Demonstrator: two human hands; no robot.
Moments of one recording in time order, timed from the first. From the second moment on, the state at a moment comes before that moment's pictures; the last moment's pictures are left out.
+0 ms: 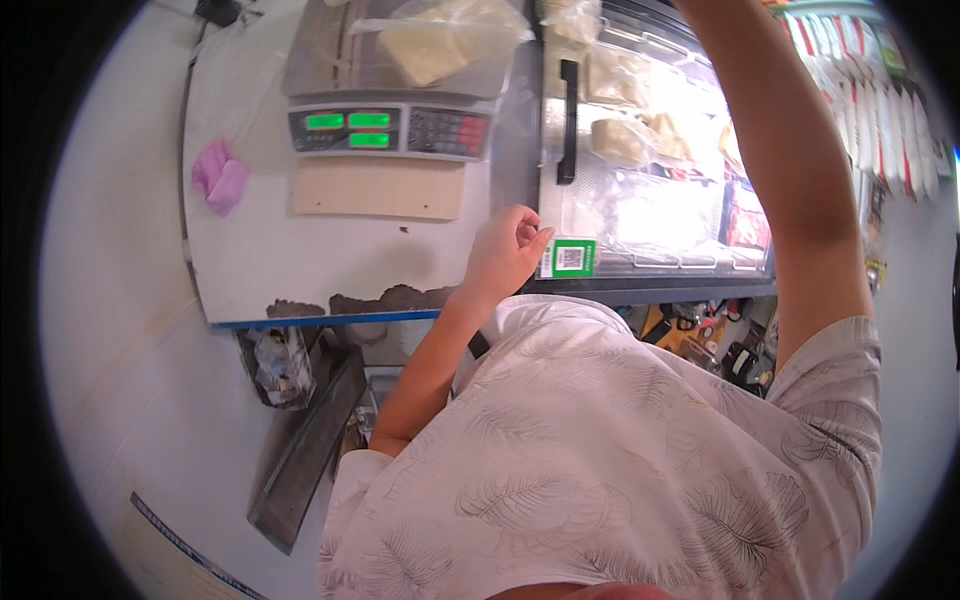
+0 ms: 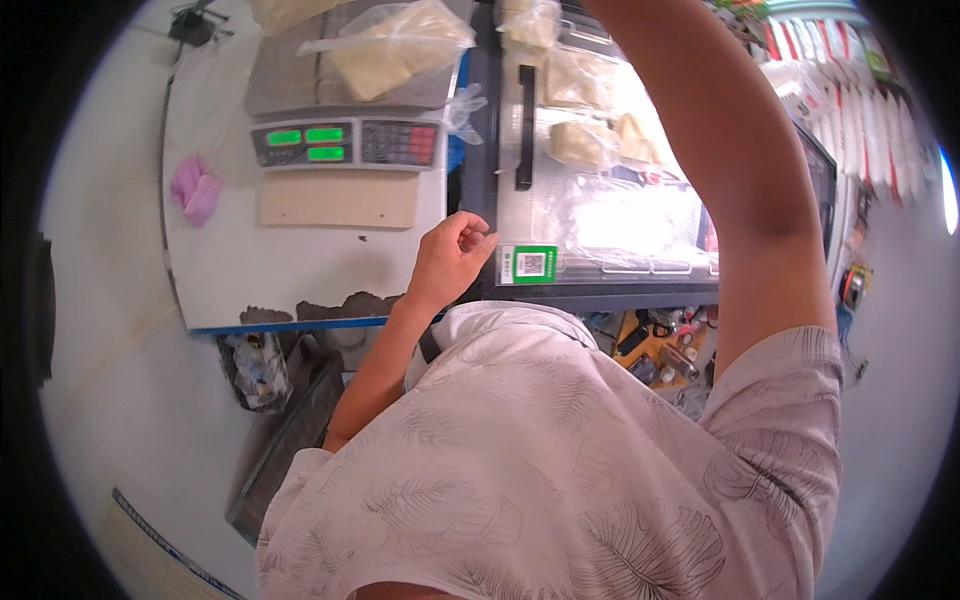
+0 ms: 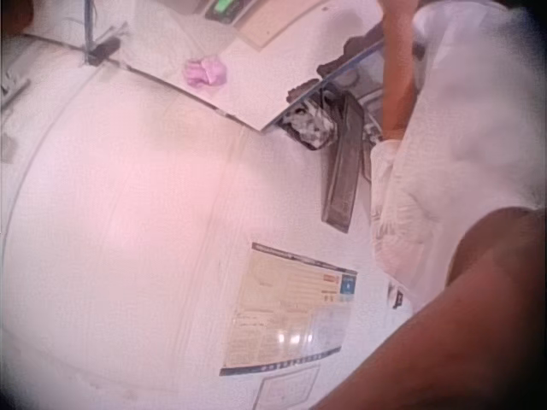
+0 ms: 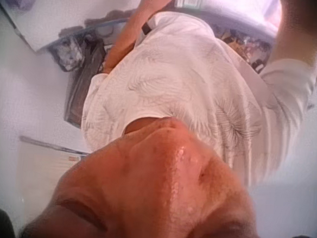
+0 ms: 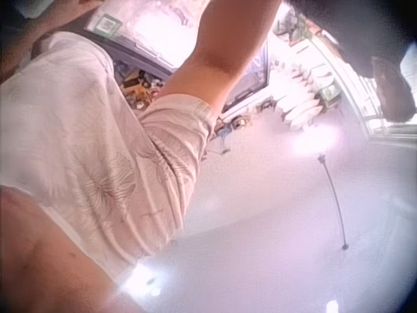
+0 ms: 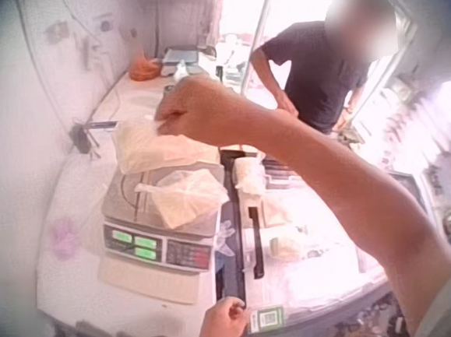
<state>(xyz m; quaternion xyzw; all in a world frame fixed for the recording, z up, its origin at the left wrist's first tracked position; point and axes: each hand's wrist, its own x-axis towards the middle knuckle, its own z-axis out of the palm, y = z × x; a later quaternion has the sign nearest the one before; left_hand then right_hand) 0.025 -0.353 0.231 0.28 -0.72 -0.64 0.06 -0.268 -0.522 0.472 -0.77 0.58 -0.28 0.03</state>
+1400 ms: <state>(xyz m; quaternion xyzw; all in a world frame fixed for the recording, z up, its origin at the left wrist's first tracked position) -0.099 -0.149 0.115 0.04 -0.97 -0.23 -0.02 -0.302 -0.007 0.218 0.00 0.76 -0.40 0.51</state>
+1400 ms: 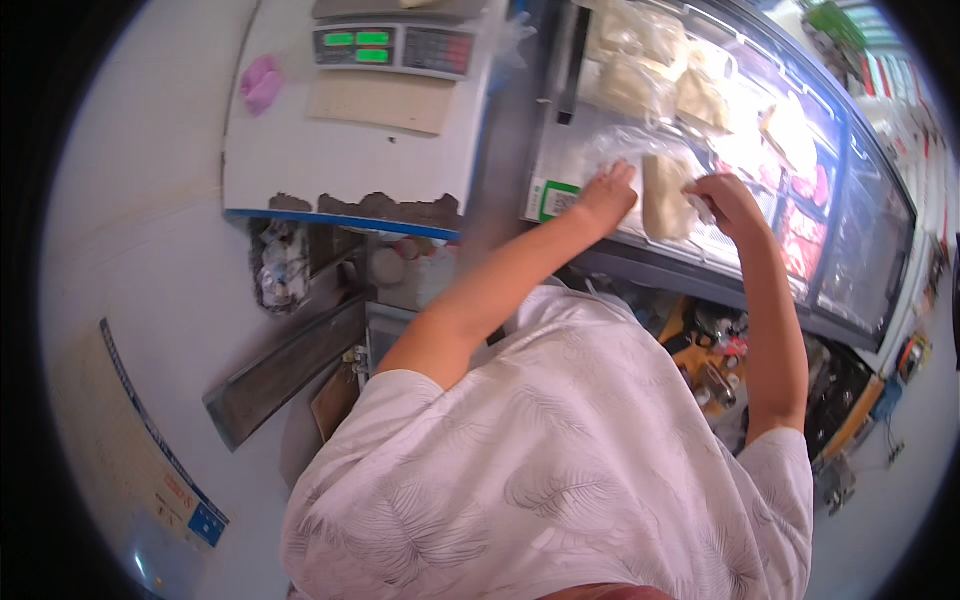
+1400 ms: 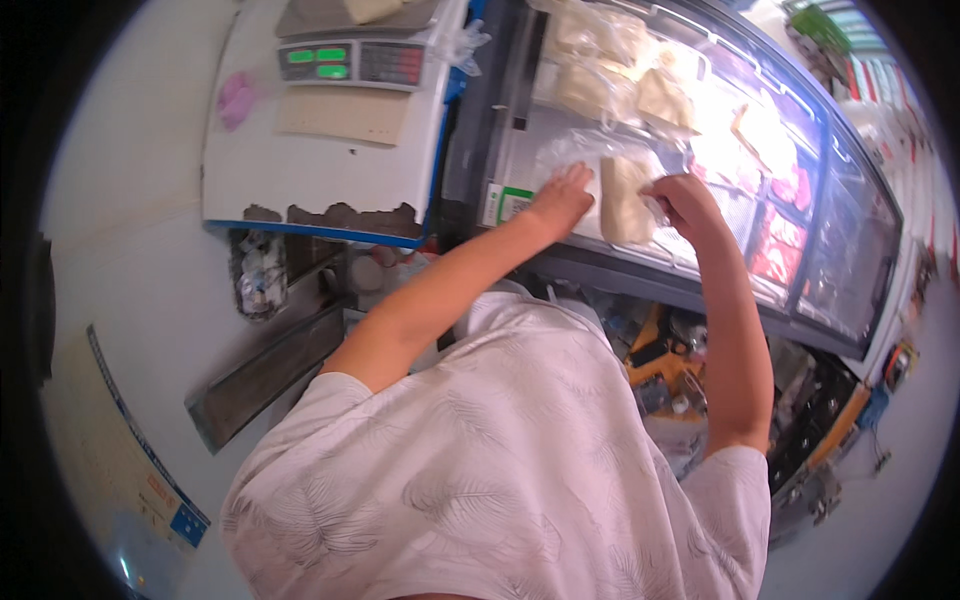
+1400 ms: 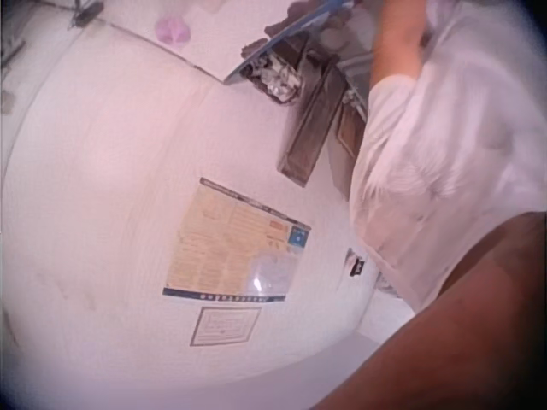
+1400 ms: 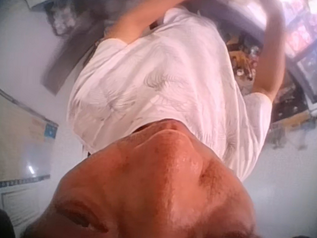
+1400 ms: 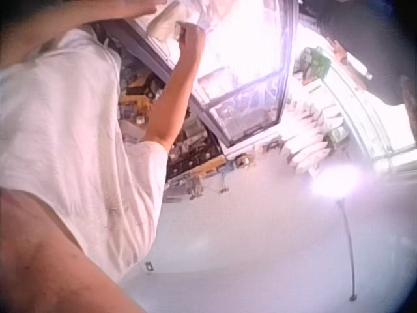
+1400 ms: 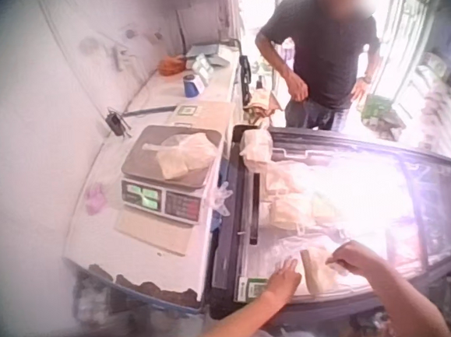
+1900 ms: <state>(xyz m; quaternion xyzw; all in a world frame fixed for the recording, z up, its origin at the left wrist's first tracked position) -0.089 -0.157 0.132 -0.06 -0.95 -0.30 -0.03 -0.313 -0.018 0.218 0.04 0.78 -0.44 0.45</state>
